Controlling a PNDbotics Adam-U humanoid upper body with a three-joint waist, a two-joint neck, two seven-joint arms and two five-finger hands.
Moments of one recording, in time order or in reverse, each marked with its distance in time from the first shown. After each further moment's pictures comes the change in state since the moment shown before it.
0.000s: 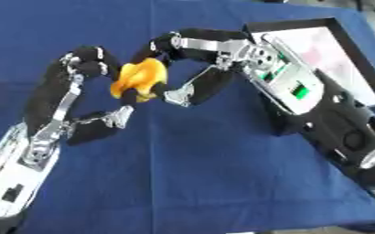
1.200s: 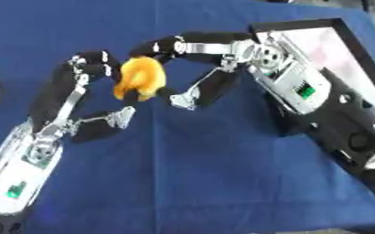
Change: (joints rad) left arm 0.000 0.001 0.012 0.028 0.027 0.020 -0.055; right arm -0.009 -0.009 -0.002 -0.012 0.104 -0.041 0.072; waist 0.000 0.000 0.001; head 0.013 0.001
